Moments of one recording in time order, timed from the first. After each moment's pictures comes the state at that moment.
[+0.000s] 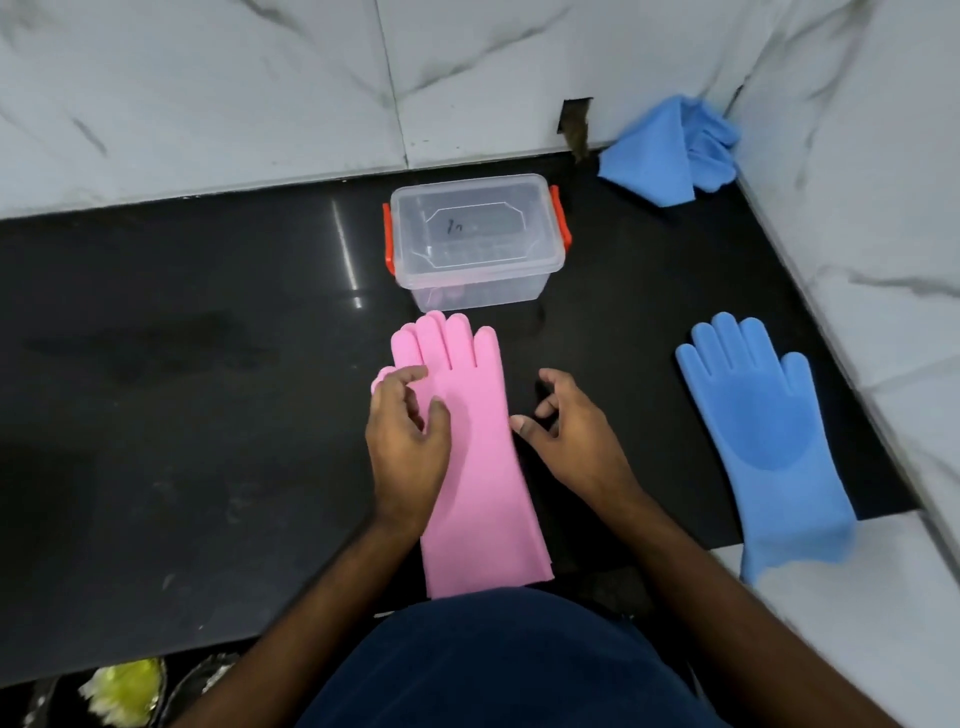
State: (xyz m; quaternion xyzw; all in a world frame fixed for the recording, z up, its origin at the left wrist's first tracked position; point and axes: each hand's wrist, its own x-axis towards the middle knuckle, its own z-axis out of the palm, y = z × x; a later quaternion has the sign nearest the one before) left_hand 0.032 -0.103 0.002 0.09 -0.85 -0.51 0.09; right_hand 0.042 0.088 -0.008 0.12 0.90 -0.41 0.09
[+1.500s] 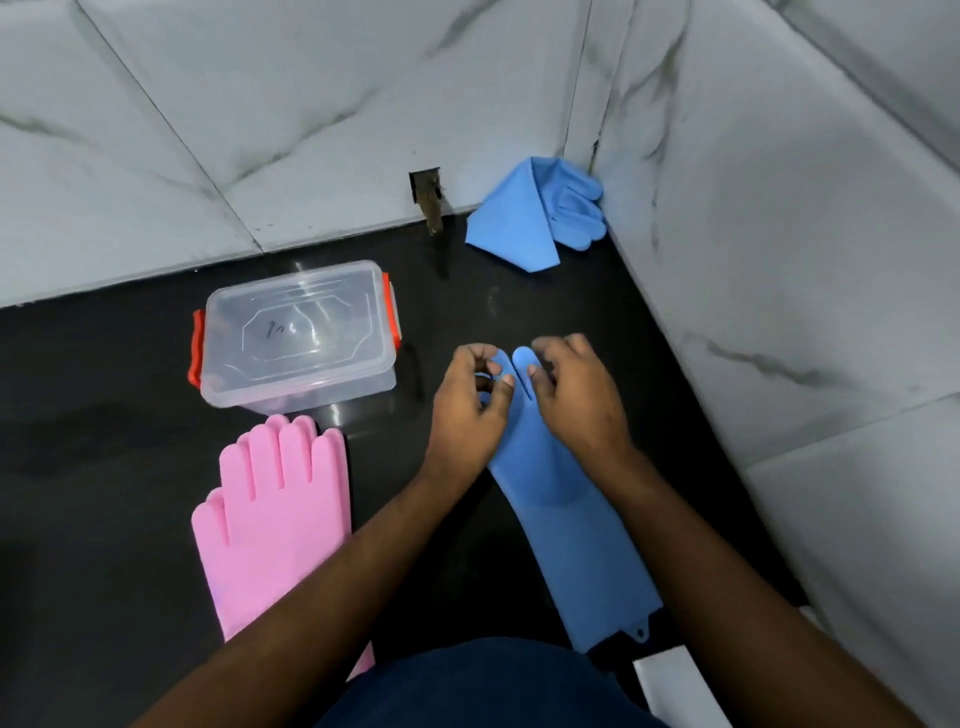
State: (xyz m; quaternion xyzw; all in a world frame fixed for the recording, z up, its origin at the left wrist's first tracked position) left_hand -0.083 0.134 -0.003 -0.06 -0.82 -0.57 -0.03; right_hand -0.071 0.283 0.000 0.10 0.94 -0.32 -0.04
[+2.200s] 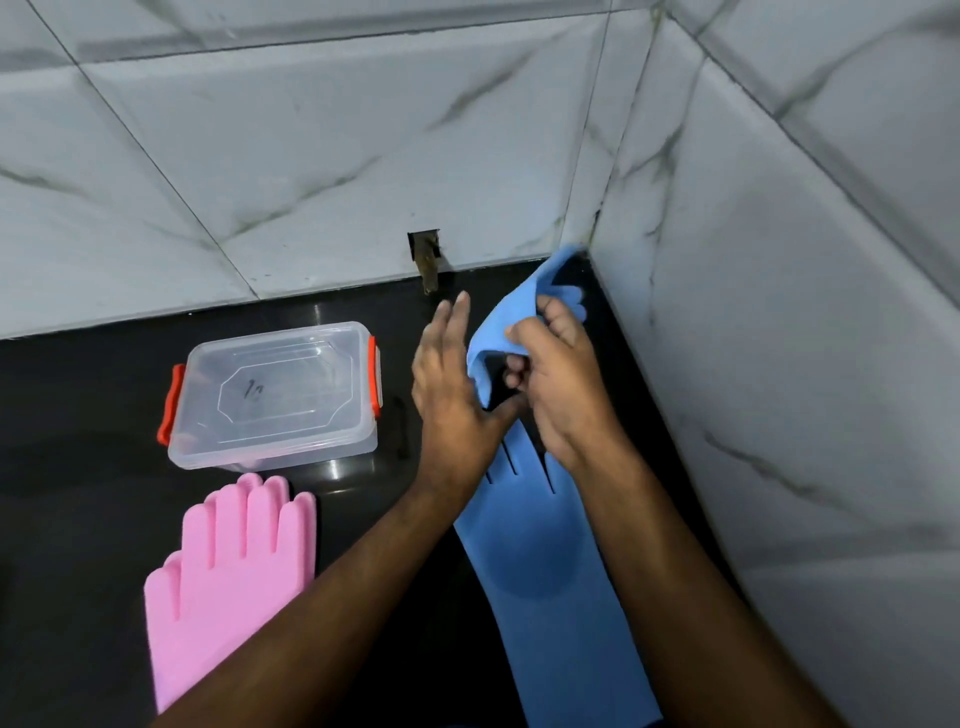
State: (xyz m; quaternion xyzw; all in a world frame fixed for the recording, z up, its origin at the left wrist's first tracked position) left_hand -0.137 0.168 0.036 -0.08 -0.86 -0.50 0.10; right_hand -0.150 0.276 0.074 0.14 0.56 -0.82 -0.02
